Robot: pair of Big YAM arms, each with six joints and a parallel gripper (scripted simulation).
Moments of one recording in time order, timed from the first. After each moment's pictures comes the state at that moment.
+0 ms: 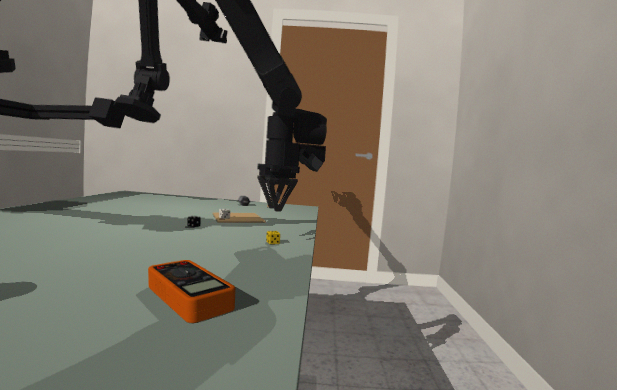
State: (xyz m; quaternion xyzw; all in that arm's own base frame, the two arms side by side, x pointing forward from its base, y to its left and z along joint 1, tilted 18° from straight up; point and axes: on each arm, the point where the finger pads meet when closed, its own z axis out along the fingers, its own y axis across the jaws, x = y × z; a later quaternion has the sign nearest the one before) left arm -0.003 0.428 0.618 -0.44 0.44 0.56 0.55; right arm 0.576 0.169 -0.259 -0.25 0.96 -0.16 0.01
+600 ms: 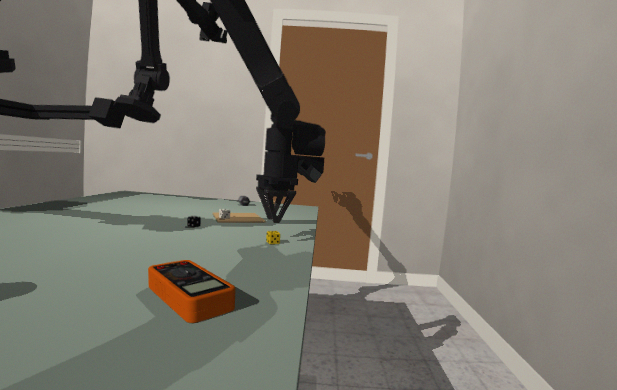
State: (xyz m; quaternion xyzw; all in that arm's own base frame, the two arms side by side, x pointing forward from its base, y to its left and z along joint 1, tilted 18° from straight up) left arm -0.003 0.428 0.618 -0.44 0.44 0.56 0.55; right arm 0.577 0.161 -0.283 -0.25 0.95 -0.16 0.01
